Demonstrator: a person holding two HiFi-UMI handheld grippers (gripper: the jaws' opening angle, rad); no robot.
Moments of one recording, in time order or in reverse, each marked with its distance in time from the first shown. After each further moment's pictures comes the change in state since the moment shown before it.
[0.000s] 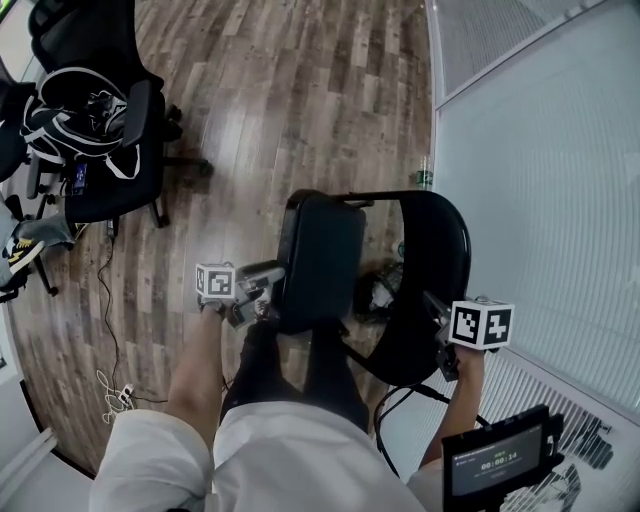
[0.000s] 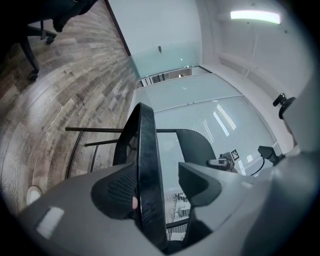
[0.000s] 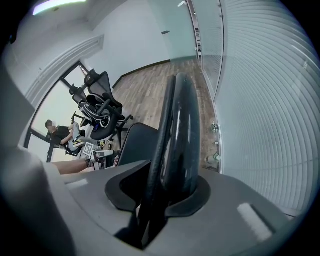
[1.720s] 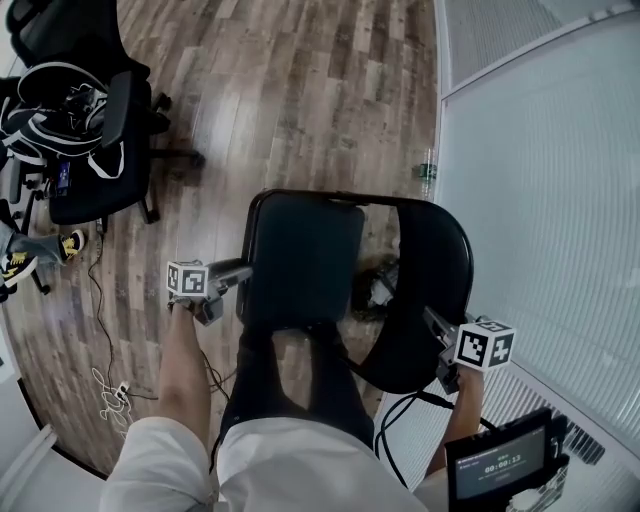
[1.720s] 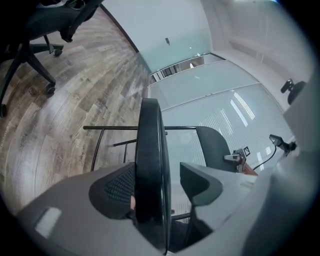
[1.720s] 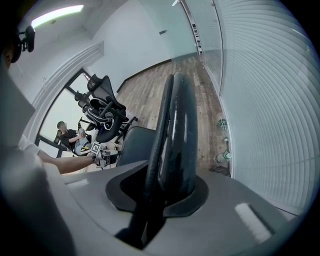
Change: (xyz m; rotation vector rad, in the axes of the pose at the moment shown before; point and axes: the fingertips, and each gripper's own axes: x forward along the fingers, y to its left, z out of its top) left arm -0.061 0.093 0.010 0.031 0.091 0.214; right arm 0.027 -0.013 -0.015 0.031 -0.014 0.105
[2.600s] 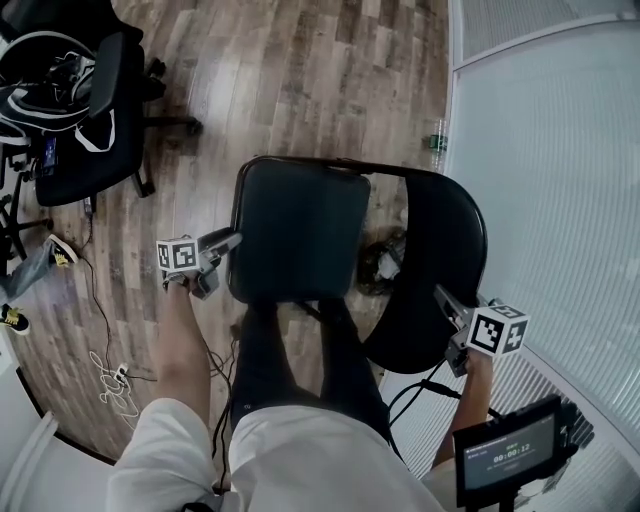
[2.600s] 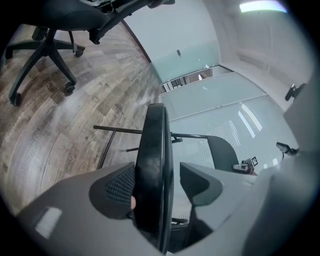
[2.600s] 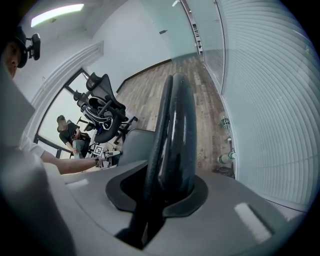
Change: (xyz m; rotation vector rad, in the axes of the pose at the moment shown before) left arm -0.025 0.071 0.007 -0.095 -0.104 0.041; right arm 0.024 0.017 0.000 0.006 -0.006 -0.009
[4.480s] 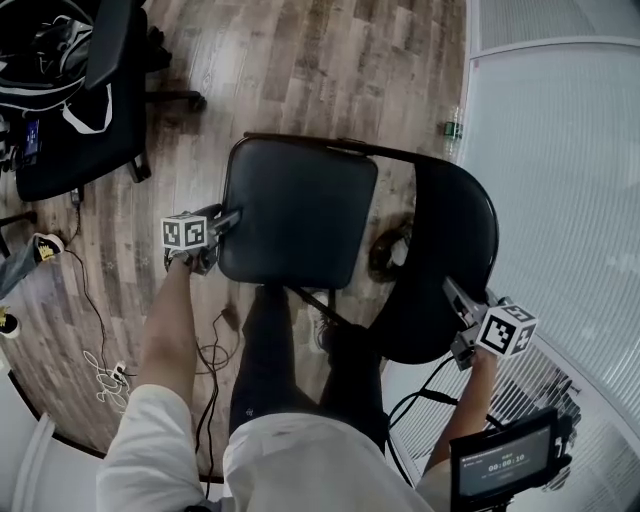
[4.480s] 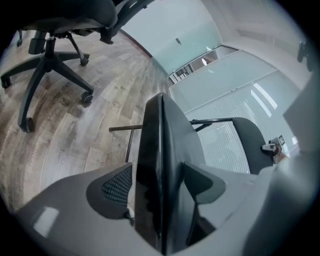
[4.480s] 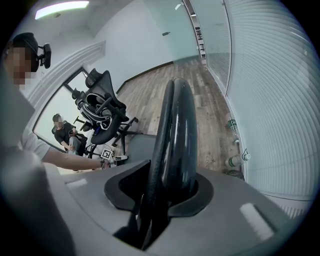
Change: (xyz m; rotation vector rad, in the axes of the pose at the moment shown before) left arm -0.006 0.136 0.012 0.131 0.079 0.202; right arm 0.053 0.045 0.003 -0.009 -0.040 -0.021
